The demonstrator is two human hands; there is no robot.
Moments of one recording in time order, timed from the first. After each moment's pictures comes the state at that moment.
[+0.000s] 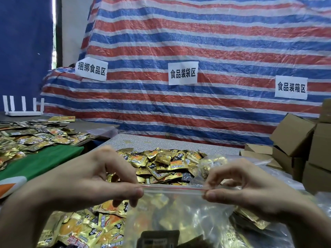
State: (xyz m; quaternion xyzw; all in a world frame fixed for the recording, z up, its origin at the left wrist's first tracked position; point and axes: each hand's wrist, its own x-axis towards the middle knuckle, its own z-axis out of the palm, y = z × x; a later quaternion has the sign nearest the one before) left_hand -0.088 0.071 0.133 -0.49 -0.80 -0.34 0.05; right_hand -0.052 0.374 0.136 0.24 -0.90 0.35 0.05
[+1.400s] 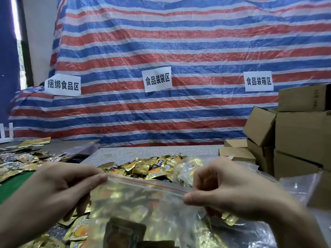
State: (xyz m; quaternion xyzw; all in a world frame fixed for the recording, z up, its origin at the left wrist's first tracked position) left_hand -0.135 0.082 0.092 -0.30 -0.86 -0.37 0.19; right_hand -0.025 0.410 0.147 0.15 -0.90 0.40 0.03
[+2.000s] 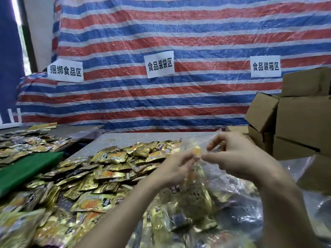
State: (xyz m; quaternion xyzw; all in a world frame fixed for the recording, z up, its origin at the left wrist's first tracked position) left_hand -0.165 0.306 0.063 -0.40 -0.84 -0.36 0.04; right_hand -0.048 0.443 0.135 -0.05 -0.91 0.37 0.16
